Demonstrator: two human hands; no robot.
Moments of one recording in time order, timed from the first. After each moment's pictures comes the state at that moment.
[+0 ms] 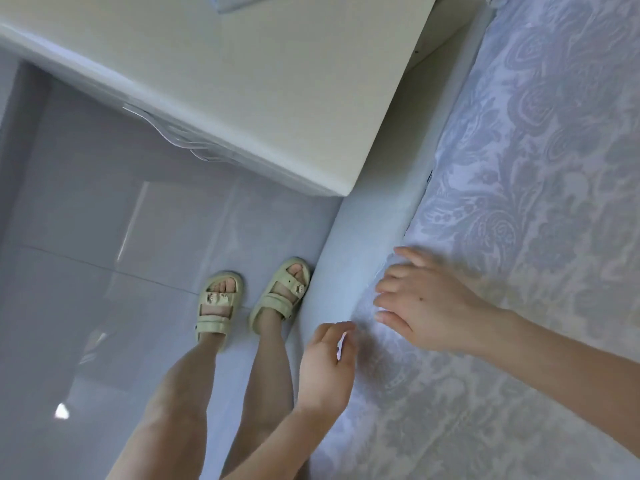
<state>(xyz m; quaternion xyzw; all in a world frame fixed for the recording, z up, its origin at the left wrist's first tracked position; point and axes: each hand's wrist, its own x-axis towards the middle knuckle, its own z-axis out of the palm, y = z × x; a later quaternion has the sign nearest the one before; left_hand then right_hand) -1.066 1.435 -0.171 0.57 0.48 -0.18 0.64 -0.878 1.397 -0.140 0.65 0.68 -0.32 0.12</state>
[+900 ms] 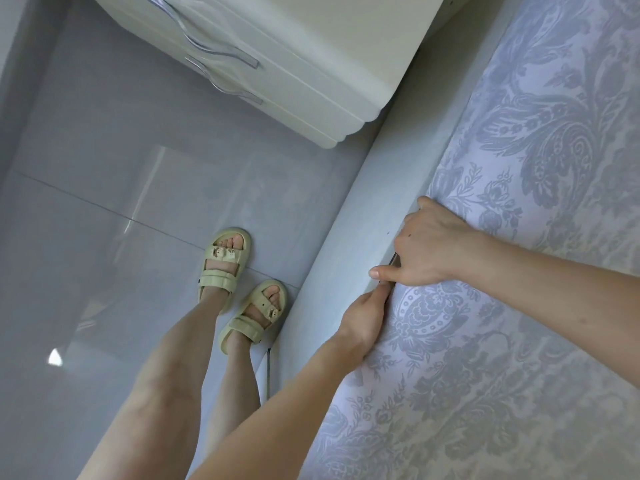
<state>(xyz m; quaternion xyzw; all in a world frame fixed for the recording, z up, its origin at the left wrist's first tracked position) -1.074 1.387 -0.208 0.31 0.45 -0.31 0.78 -0.921 1.407 -0.176 0.54 0.62 -0.36 0.44</state>
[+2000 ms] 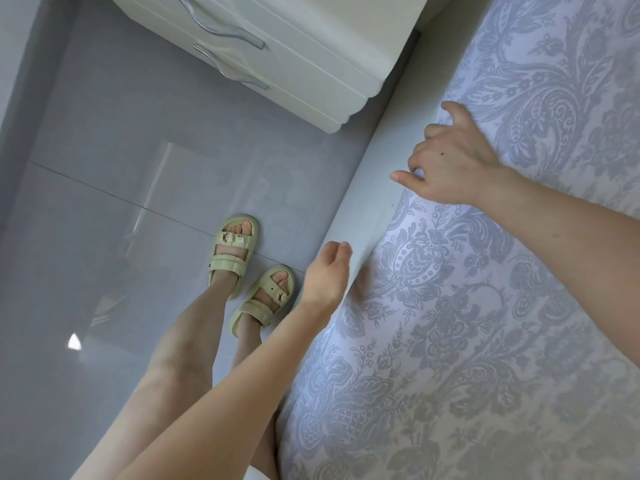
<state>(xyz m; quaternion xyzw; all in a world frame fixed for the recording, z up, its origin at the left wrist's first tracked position) -1.108 1.414 -0.210 0.40 0.57 -0.15 0.70 -0.873 1.400 -0.194 0.68 0.66 -0.13 0.29</state>
